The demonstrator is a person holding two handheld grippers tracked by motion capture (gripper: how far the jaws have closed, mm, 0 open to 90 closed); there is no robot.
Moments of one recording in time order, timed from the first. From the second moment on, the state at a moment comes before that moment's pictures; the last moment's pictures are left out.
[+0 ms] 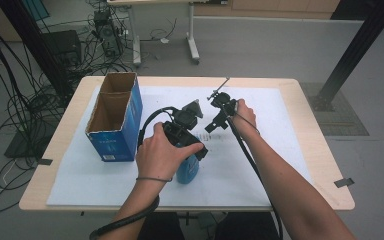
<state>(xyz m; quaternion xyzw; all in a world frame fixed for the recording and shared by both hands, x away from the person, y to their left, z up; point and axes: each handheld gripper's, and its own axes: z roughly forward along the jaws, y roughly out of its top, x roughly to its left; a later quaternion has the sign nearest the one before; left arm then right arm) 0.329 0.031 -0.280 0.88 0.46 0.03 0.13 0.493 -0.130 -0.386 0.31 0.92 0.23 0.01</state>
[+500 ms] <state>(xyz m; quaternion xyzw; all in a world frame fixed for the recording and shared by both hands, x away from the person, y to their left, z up) 0.332 0.032 -0.281 0.88 0.46 0.02 0.13 0.493 -0.130 -0.387 0.31 0.92 0.23 0.01</state>
